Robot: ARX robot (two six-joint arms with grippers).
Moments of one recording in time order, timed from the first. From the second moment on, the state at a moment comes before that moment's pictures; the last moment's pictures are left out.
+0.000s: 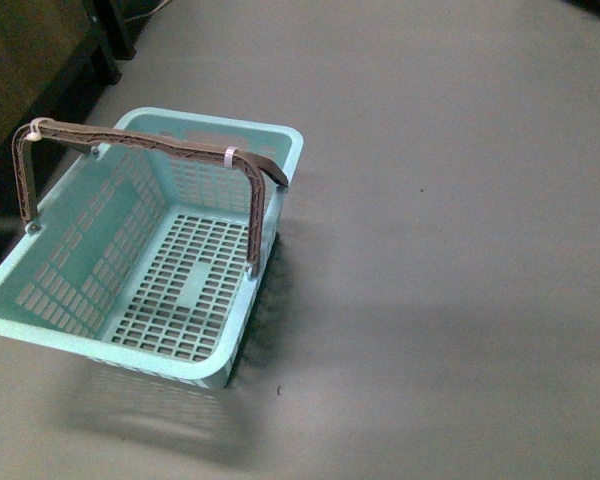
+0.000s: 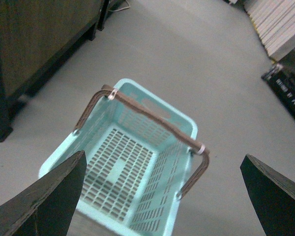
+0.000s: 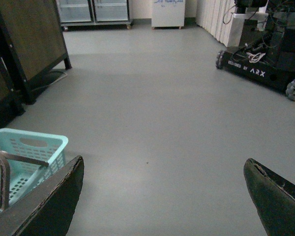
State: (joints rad) left arm 0.02 0.70 0.31 0.11 0.08 -0.51; right arm 0.00 0.00 0.02 0.00 0.00 0.00
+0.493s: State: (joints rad) left arm -0.05 1.84 0.67 0.62 0.06 -1.03; right arm 0.00 0.00 0.02 0.00 0.00 0.00
